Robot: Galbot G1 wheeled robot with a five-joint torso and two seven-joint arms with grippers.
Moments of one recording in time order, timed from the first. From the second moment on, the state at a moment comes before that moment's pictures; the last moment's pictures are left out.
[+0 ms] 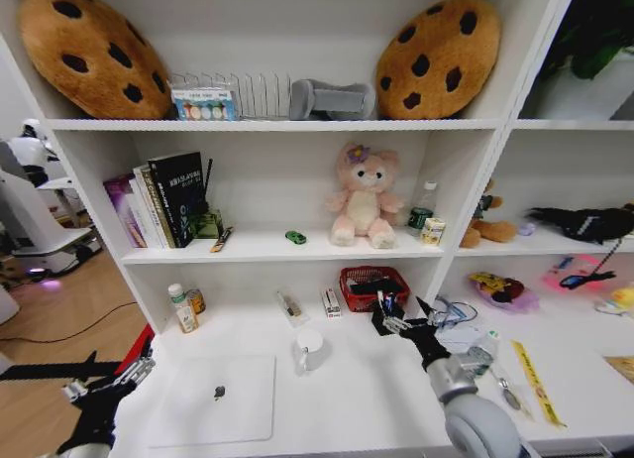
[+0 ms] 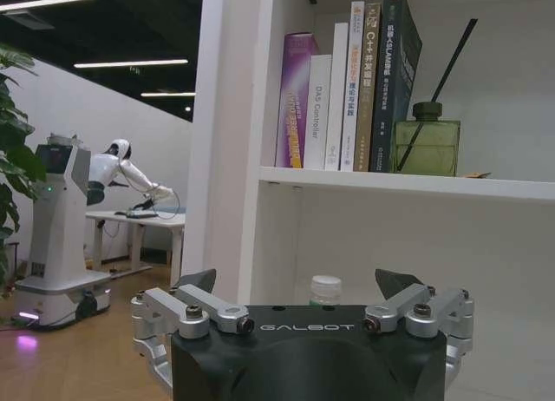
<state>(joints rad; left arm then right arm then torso) 2.03 -1.33 -0.92 -2.37 -0.52 -0.14 -0.23 -1.71 0.99 0.58 2.25 0.40 0.01 0.26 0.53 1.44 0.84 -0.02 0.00</state>
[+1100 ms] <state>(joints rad) 2.00 -1.32 -0.92 -2.33 -0.57 -0.15 -0.22 -1.86 1.11 0.66 2.29 0.30 0.08 0.31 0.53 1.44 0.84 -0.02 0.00</state>
